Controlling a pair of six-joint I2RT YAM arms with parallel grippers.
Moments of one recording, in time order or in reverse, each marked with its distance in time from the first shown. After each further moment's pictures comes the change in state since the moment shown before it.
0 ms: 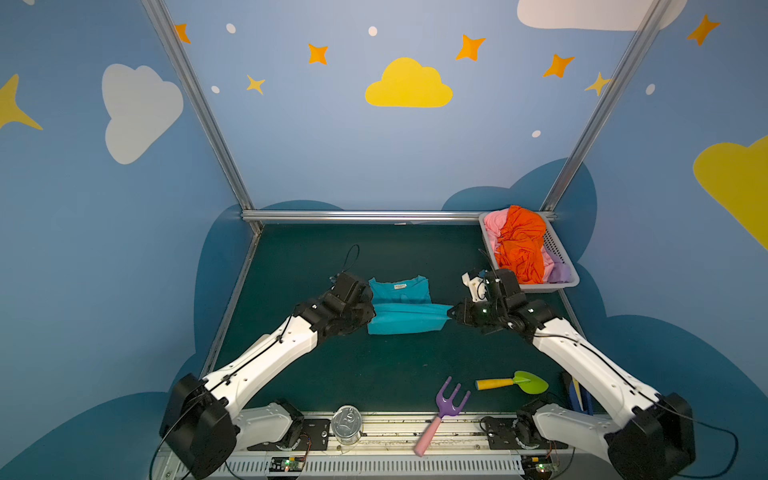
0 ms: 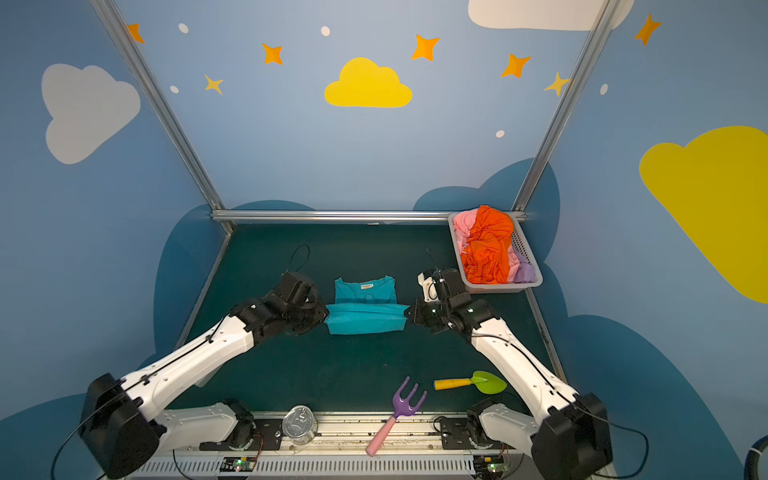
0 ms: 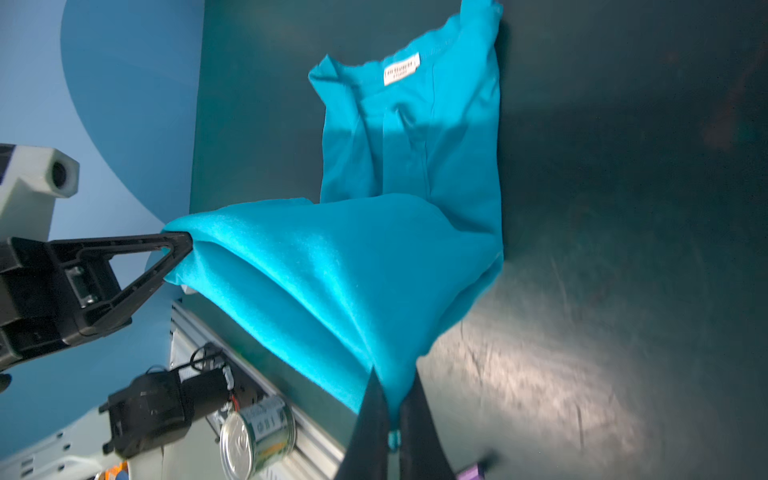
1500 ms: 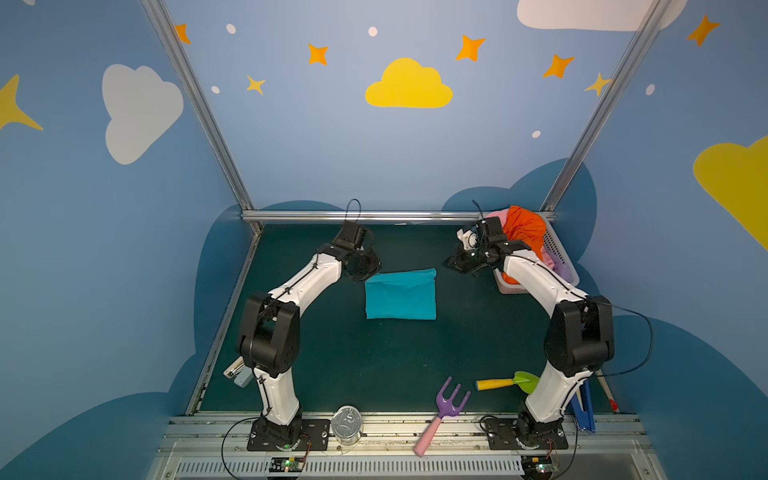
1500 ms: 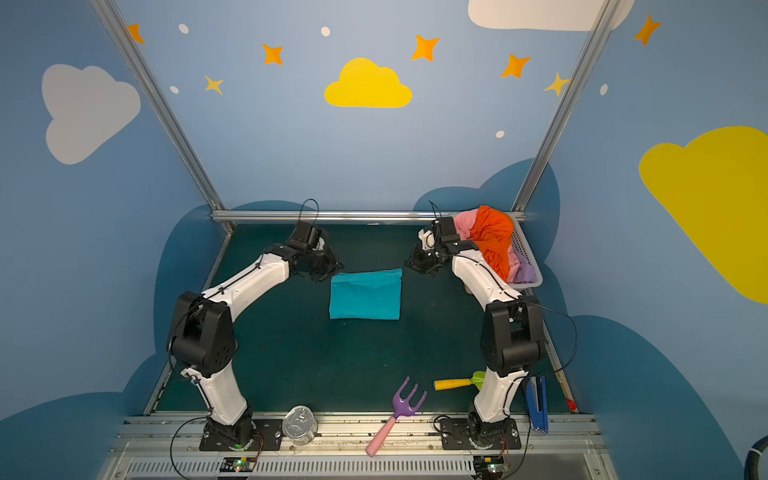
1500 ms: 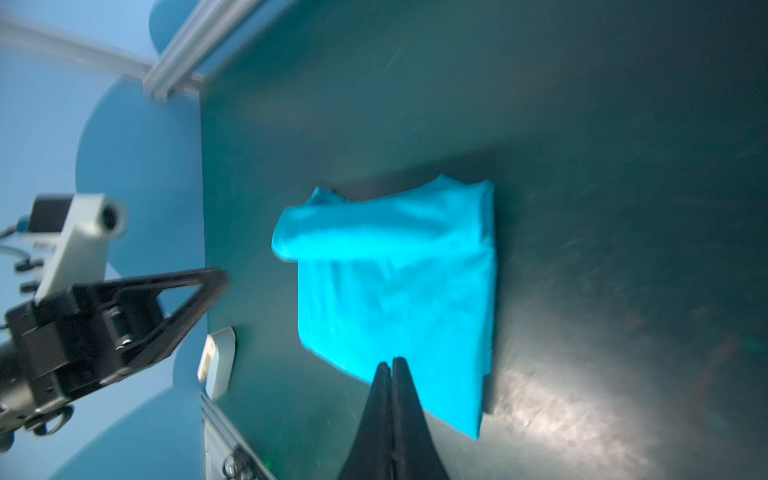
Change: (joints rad) left arm 0.173 0.581 0.505 0.058 0.280 0.166; right arm -0.139 0.570 0.520 -0.036 -0.134 -0.045
